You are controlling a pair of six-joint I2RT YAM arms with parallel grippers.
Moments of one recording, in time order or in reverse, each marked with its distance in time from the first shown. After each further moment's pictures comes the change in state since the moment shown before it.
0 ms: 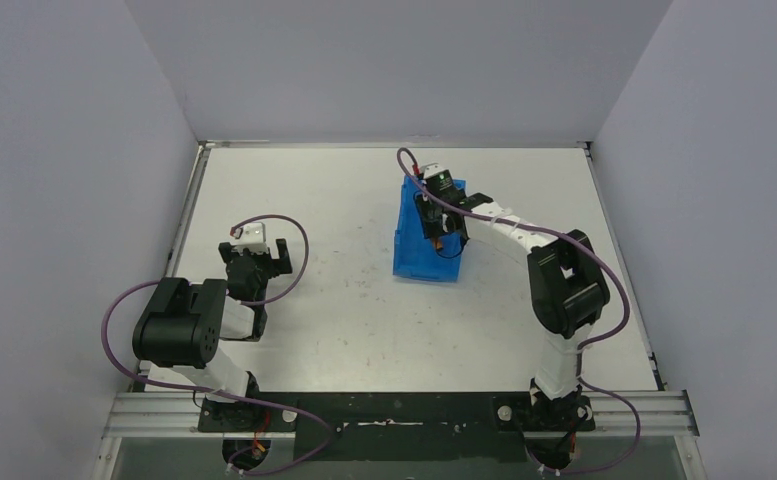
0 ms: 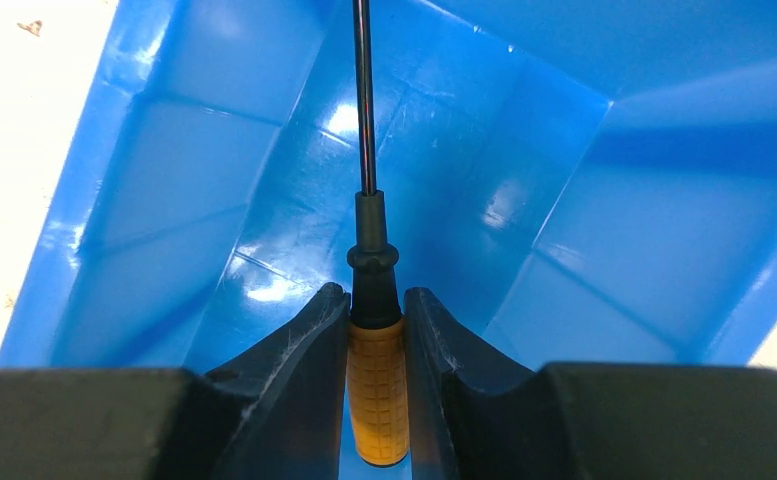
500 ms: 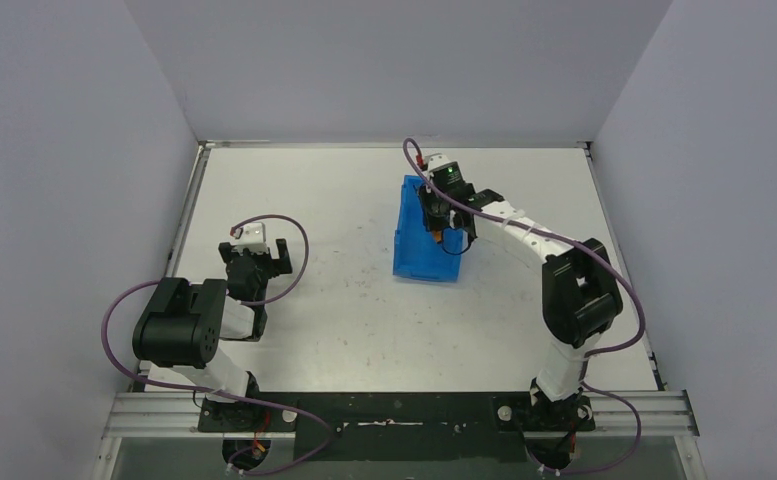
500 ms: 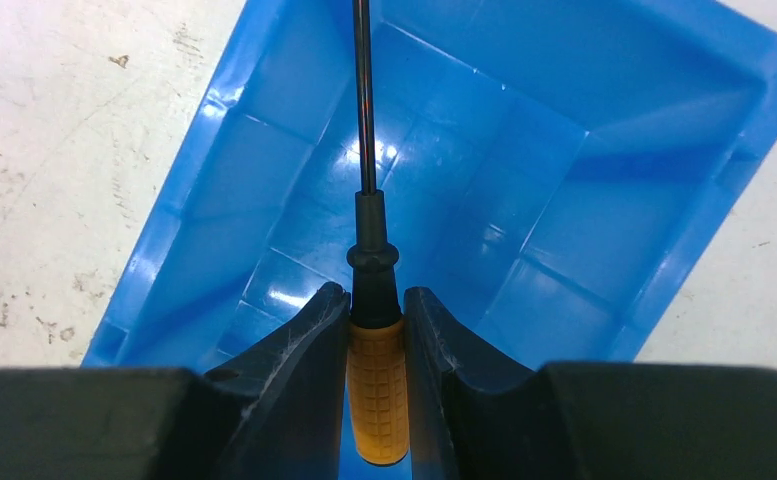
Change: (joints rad) left arm 0.000 0.000 0.000 0.000 0.000 0.000; right arm -0.007 -0.084 0.001 -0.001 -0.040 -0.018
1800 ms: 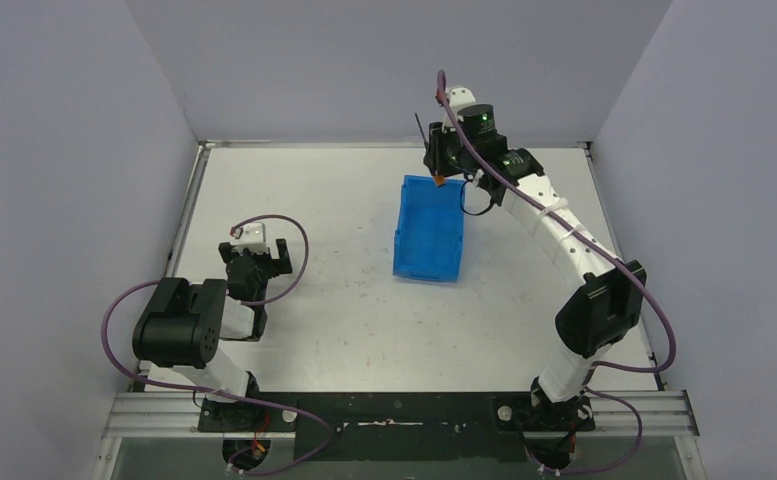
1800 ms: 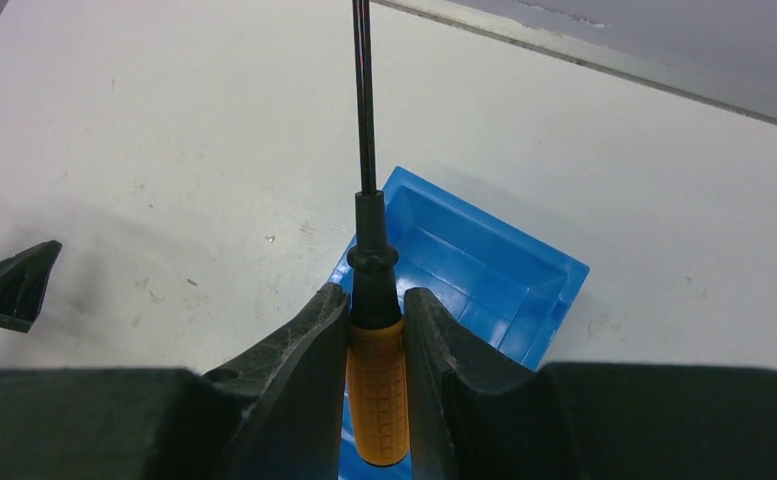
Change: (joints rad) left arm 0.000 0.000 0.000 0.000 0.000 0.000; right arm -0.063 -0.069 0.388 -0.147 -0.111 -0.006
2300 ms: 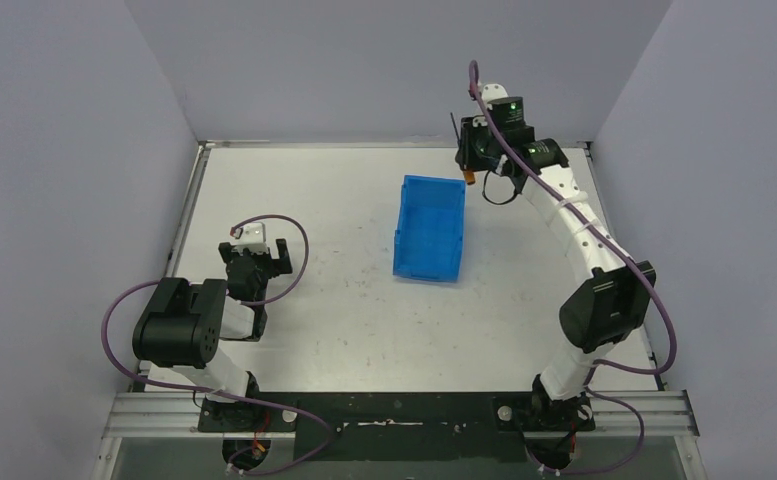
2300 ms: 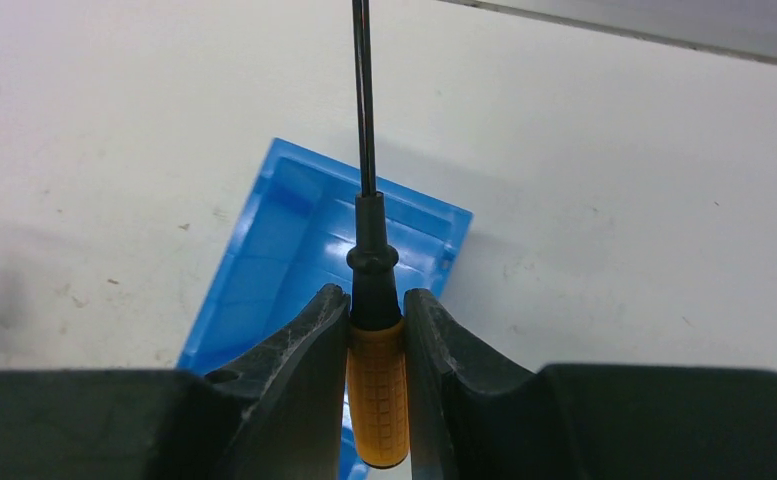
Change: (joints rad) left arm 0.000 0.000 0.000 0.000 0.000 0.000; right arm -0.153 0.005 0.016 -0.130 0.015 -0.014
